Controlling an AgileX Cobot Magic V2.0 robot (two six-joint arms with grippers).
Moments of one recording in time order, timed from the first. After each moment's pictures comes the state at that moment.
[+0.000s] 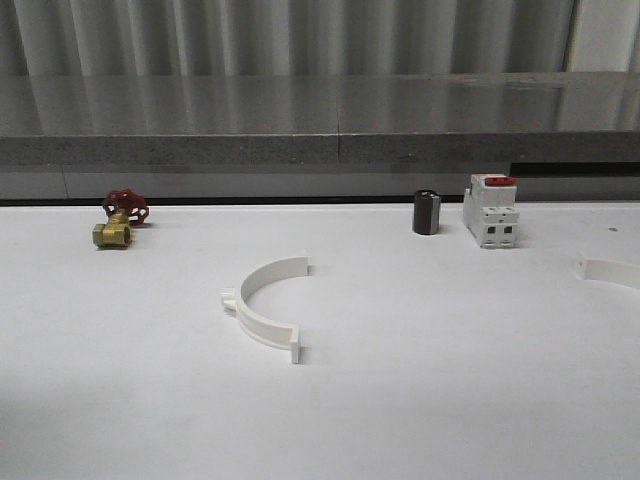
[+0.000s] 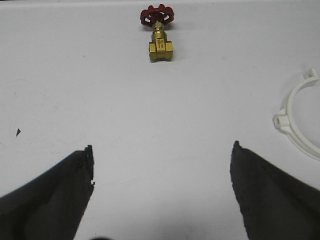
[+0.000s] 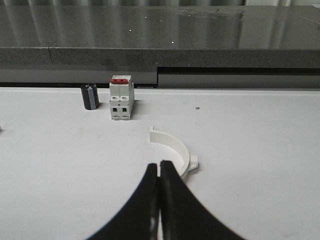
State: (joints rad) left arm -0.13 1.04 -0.78 -0.13 0.56 0.04; right arm 0.00 -0.01 0.03 0.03 0.18 0.03
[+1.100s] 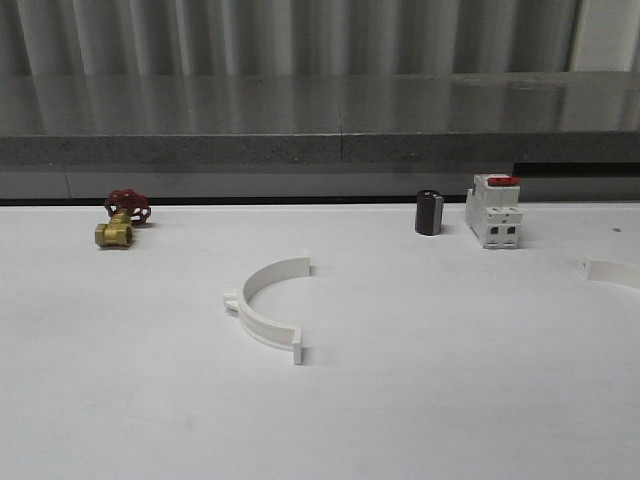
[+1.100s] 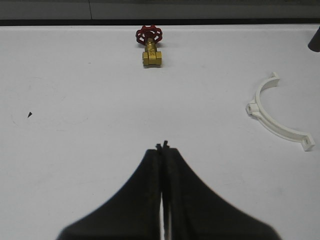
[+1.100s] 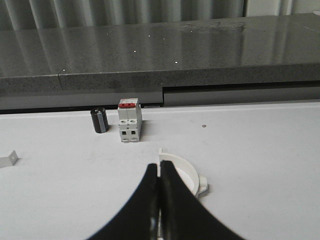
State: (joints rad) left arm -0.13 0.50 -0.46 -0.16 0.56 0.04; right arm 0.00 0.06 -0.10 0.05 0.22 0.07
